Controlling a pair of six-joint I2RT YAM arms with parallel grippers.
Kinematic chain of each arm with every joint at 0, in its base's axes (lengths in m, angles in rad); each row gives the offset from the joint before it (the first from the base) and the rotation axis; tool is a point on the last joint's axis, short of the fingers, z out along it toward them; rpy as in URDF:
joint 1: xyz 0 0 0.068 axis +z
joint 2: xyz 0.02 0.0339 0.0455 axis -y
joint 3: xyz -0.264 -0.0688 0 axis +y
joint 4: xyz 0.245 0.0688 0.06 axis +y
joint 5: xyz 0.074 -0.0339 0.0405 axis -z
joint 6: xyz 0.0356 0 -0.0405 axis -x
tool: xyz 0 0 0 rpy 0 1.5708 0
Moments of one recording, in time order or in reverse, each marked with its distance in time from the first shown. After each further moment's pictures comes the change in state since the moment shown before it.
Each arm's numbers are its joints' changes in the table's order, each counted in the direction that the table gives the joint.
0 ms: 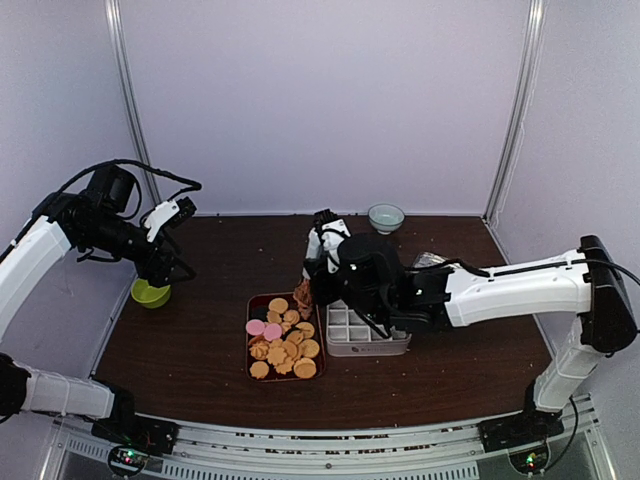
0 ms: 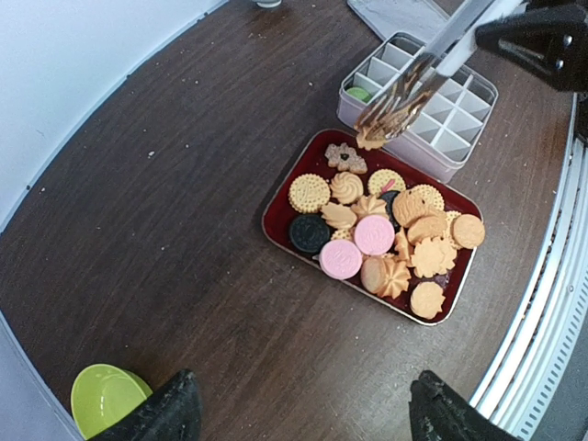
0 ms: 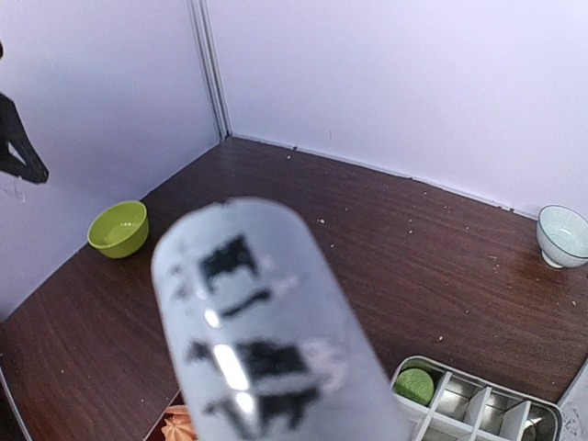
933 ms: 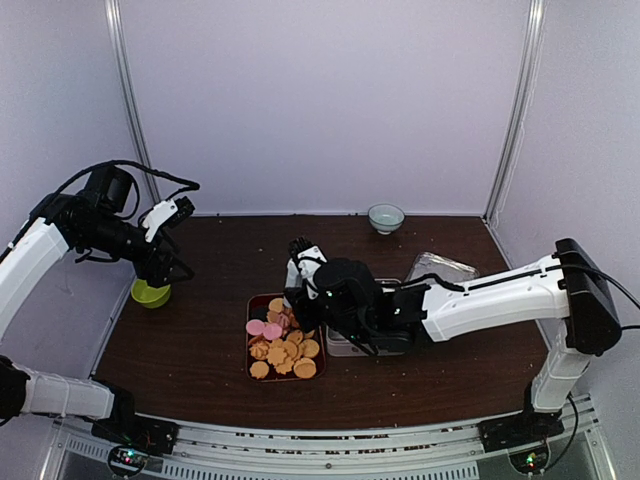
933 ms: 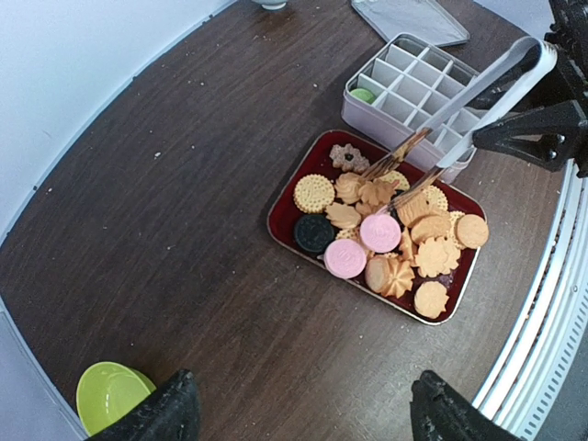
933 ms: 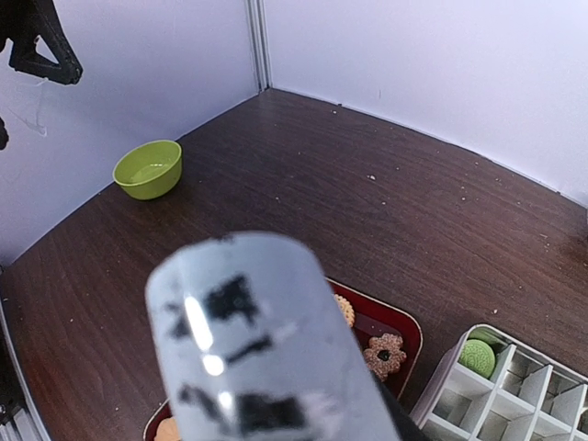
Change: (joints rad) left arm 0.000 0.016 0.003 -0.003 -0.011 0.000; right arm 0.067 -0.100 -0.018 -0.001 -0.052 -0.001
